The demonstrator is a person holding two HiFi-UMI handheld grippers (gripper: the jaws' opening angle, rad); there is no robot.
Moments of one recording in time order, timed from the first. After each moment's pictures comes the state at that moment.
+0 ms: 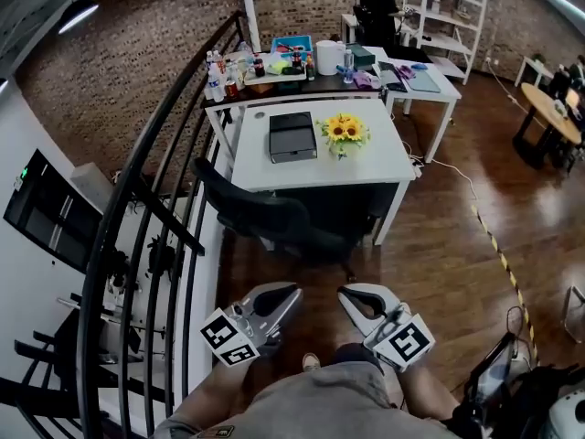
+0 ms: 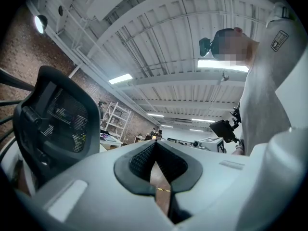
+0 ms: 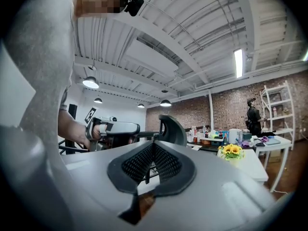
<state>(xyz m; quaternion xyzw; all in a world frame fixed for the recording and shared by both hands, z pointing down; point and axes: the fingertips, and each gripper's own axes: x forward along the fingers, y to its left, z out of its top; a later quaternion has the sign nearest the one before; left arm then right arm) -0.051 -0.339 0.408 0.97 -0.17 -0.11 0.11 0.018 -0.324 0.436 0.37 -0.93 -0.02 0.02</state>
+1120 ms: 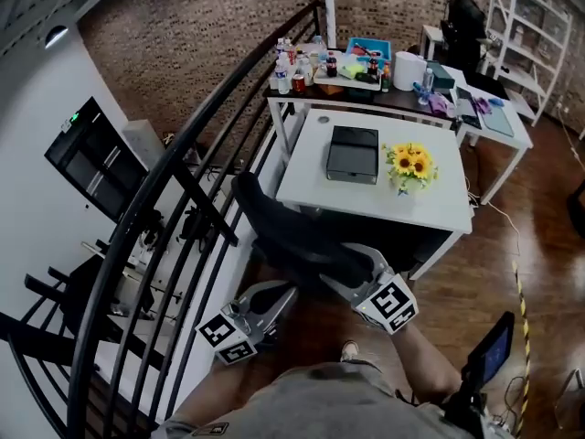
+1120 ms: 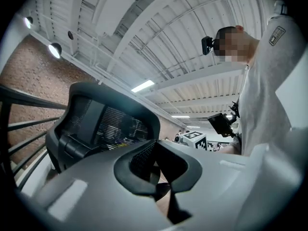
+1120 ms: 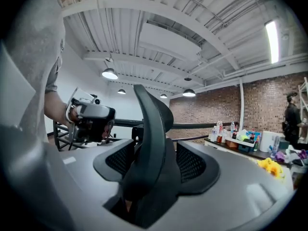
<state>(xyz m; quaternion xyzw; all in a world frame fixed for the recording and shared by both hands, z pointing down) -0.111 -0.461 0.423 0.93 -0.33 -0.10 0.10 -0.061 -0.530 0.475 0.22 -0.97 -0.04 0.10</state>
